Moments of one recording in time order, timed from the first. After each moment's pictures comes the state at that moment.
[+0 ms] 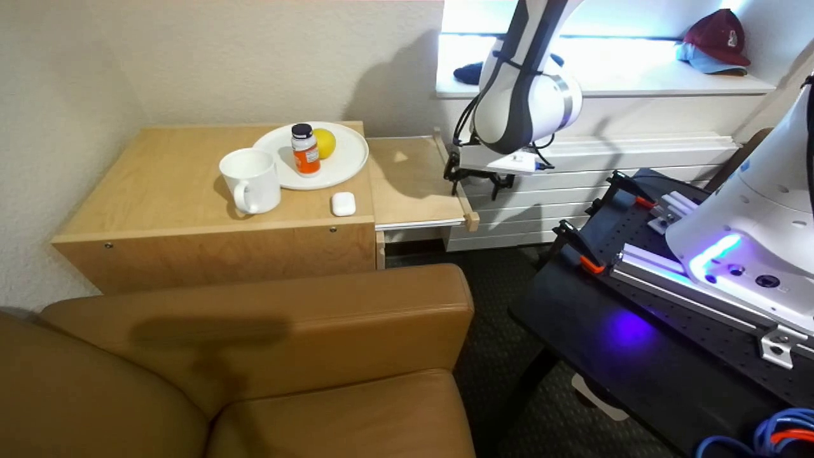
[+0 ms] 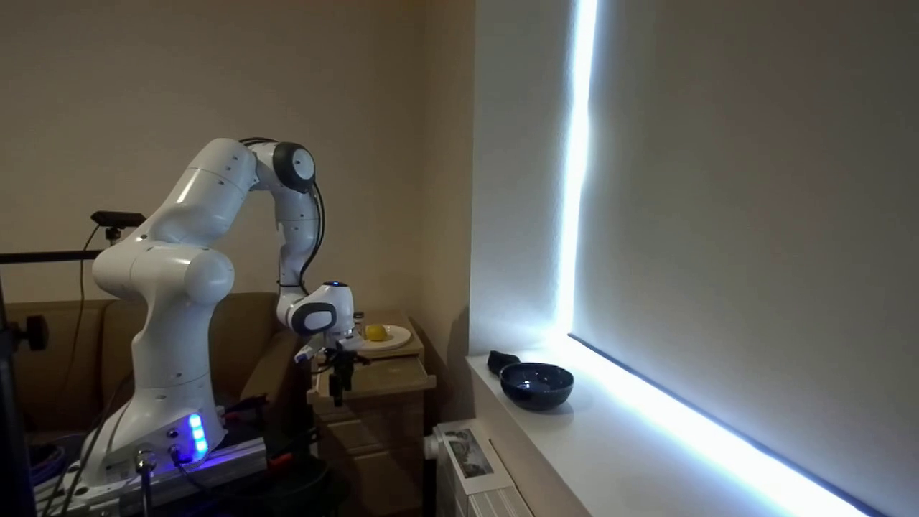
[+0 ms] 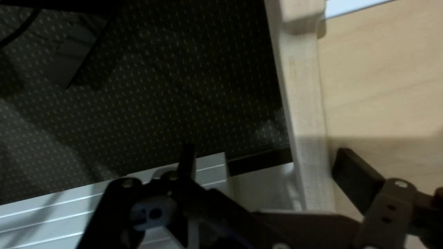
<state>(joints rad) 0.38 0.61 -0.06 -2.52 0.48 3.17 0.71</state>
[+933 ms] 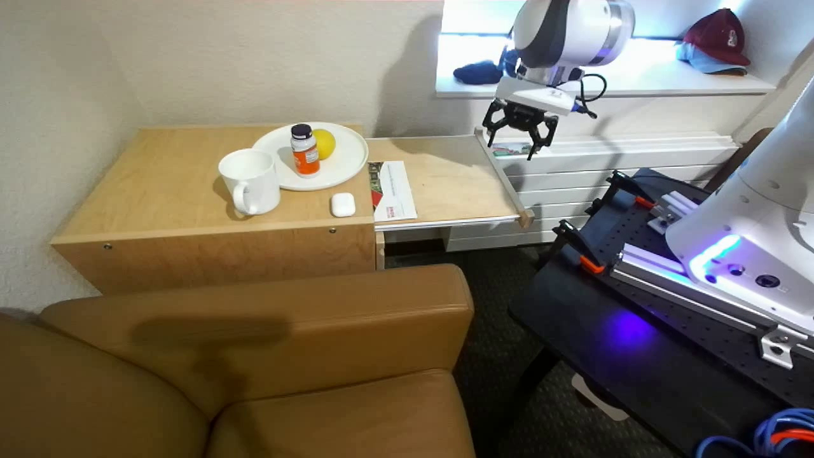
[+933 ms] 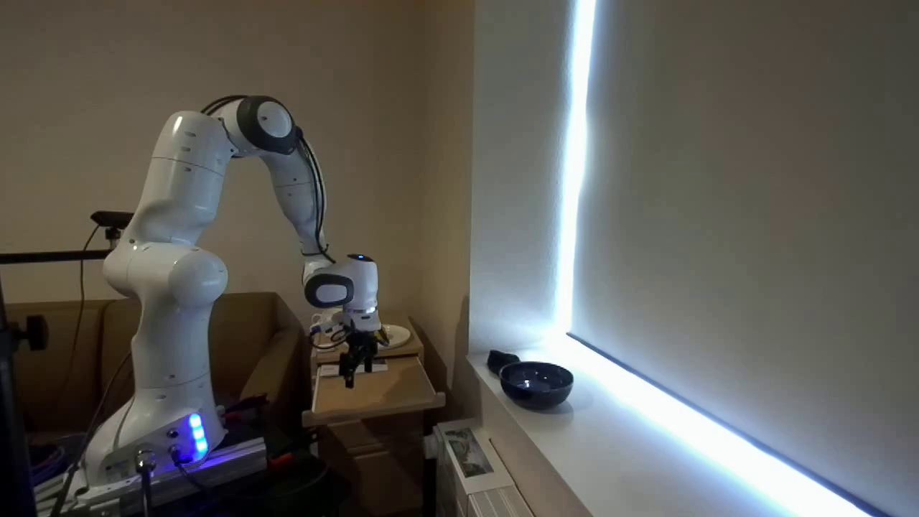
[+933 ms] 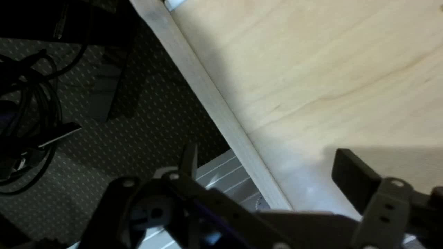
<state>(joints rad) 0.19 0.28 -0.14 -2.66 0.54 2.94 0.69</state>
